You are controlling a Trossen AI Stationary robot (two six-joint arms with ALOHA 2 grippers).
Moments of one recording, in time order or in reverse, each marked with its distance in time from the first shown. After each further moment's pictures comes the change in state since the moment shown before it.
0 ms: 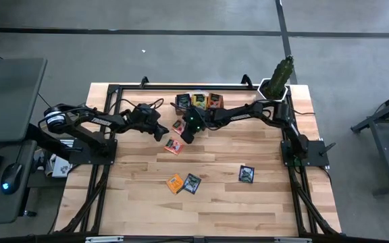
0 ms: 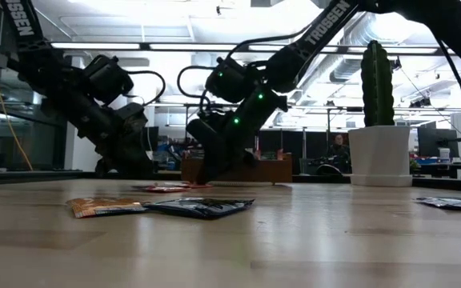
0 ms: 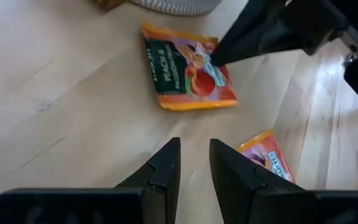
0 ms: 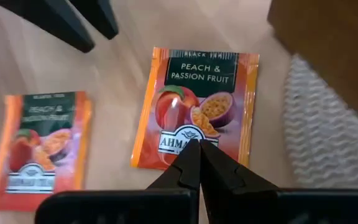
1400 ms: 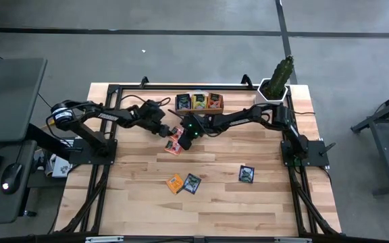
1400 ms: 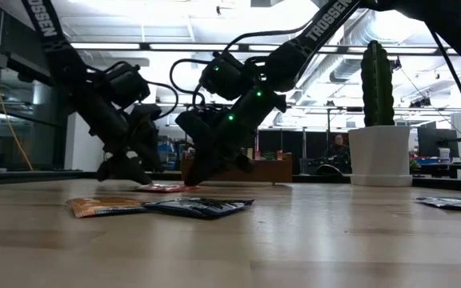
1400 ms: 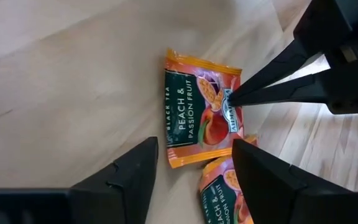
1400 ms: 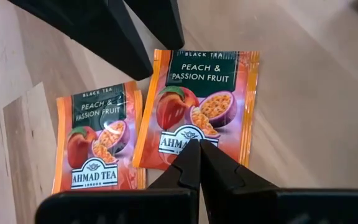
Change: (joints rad) left arm 0.000 0.098 0.144 -0.213 0.116 -0.188; right arm 0.063 0.011 -0.003 0.040 -0.022 0.095
